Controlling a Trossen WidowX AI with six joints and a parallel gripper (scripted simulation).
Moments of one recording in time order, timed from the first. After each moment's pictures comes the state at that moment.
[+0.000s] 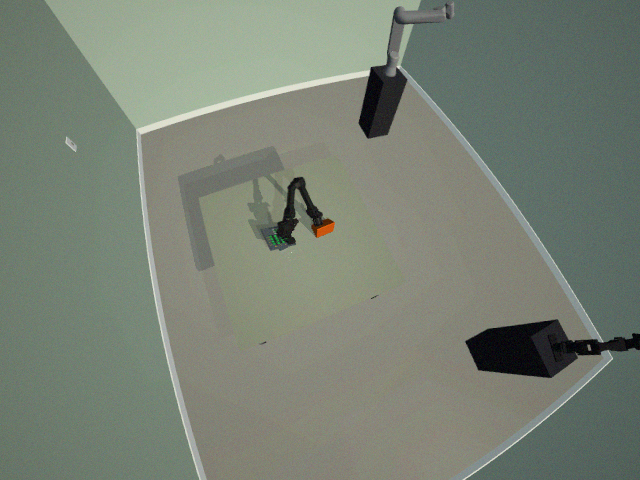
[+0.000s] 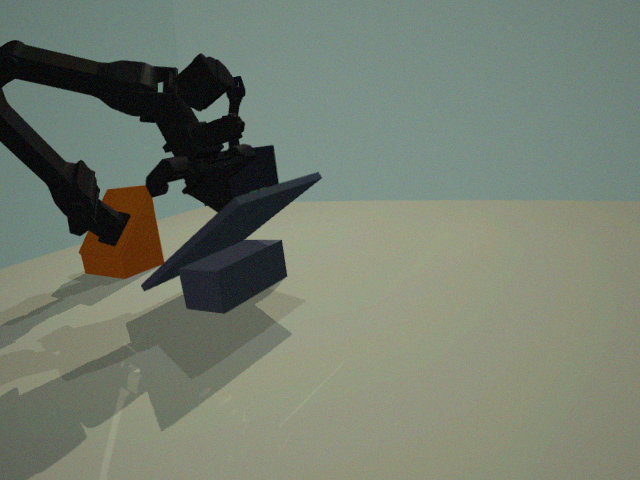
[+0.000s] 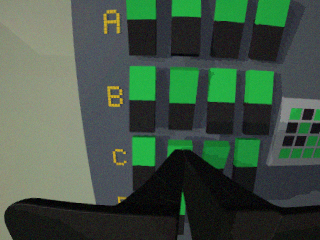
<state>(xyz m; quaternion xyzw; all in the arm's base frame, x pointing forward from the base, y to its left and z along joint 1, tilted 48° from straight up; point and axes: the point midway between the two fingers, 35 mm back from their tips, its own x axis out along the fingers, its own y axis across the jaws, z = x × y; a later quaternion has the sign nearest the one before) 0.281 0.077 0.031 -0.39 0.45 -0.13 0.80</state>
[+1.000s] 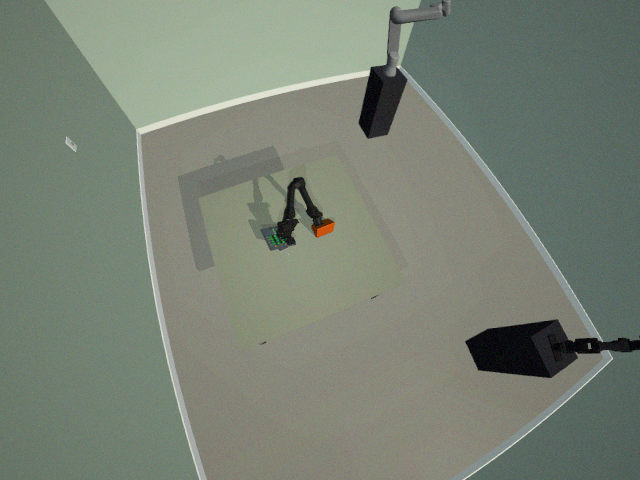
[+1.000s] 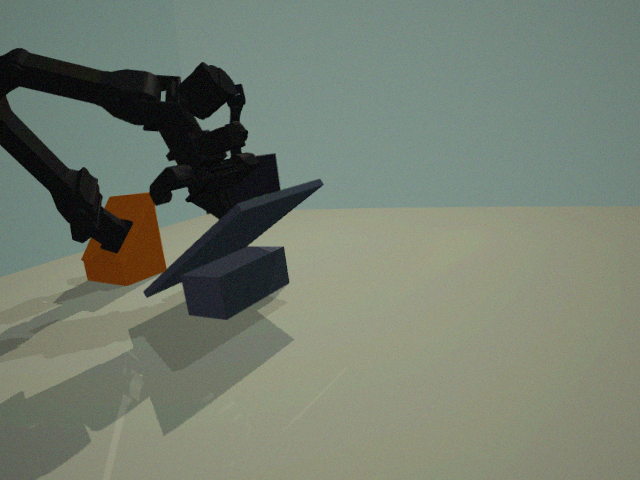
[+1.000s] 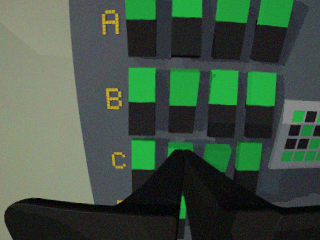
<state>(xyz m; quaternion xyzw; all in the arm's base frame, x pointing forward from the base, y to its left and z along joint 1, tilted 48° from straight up) 0.283 0.076 0.029 -0.39 0.45 -0.13 0.80</state>
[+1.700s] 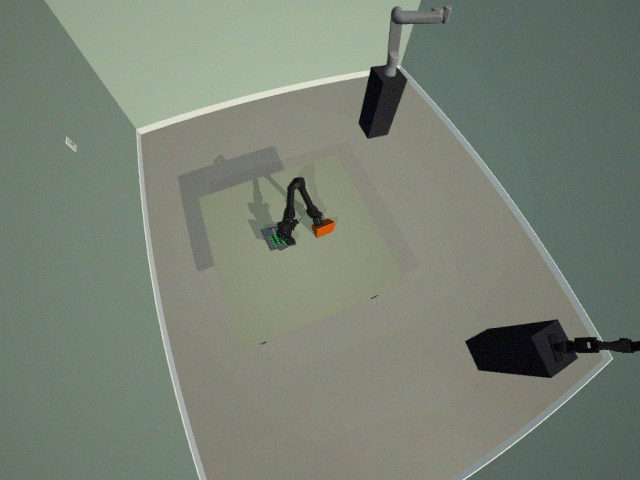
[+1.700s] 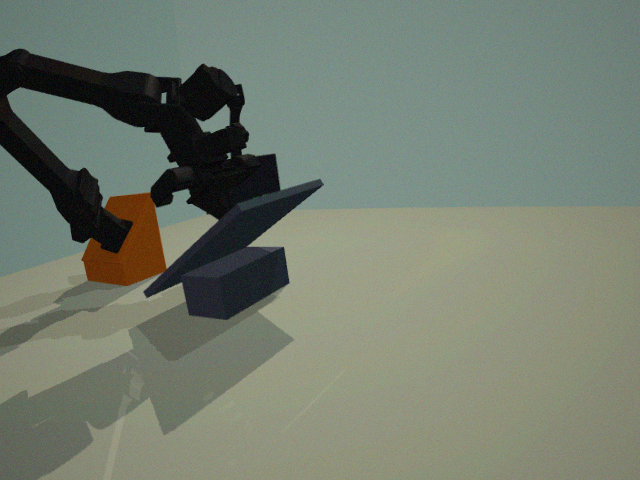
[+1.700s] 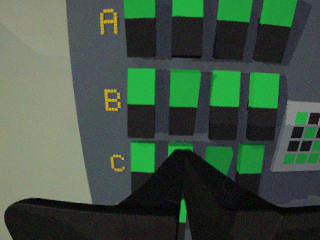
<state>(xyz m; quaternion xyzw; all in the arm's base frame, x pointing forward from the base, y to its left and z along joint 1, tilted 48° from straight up) 0.285 0.074 0.028 -0.39 0.45 -0.13 0.80</state>
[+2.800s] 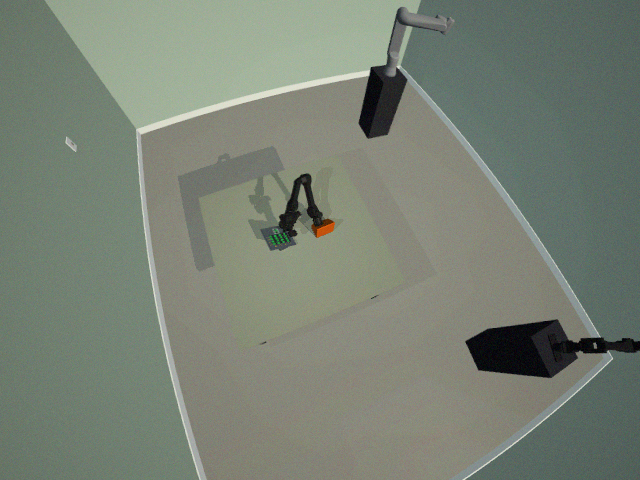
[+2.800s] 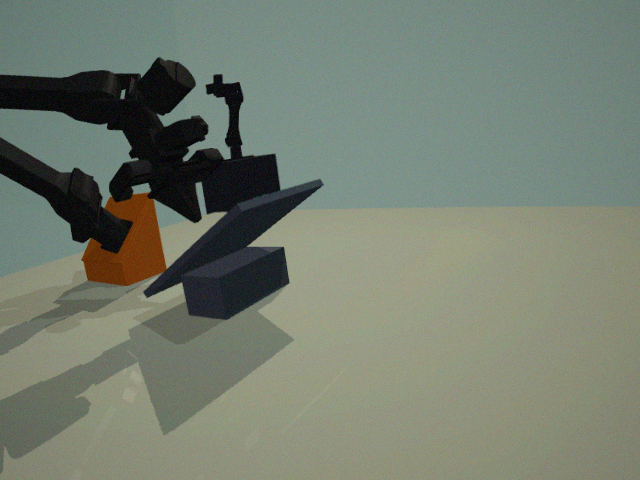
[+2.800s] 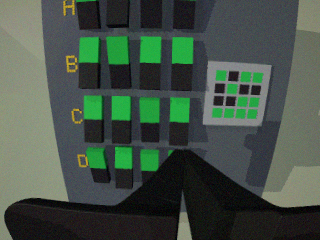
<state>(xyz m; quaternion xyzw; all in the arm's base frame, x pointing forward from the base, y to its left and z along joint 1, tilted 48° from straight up) 0.254 0.055 0.071 -0.39 0.43 -0.12 0.80</state>
